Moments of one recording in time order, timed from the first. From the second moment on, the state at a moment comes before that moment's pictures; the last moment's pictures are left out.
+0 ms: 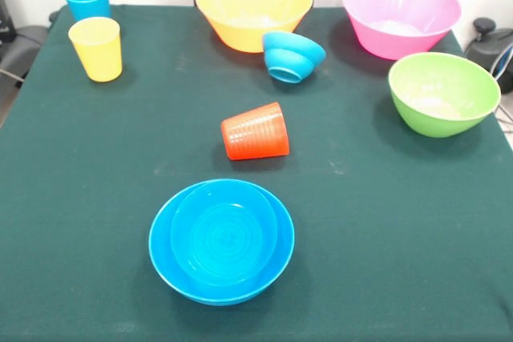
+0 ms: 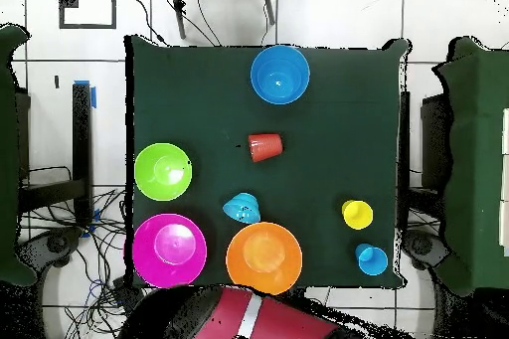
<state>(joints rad) -0.26 -0.45 -0.17 2.54 -0.05 -0.24 1.73</state>
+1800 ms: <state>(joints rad) -0.25 -0.11 -0.16 2.29 -0.10 -0.39 1.76</state>
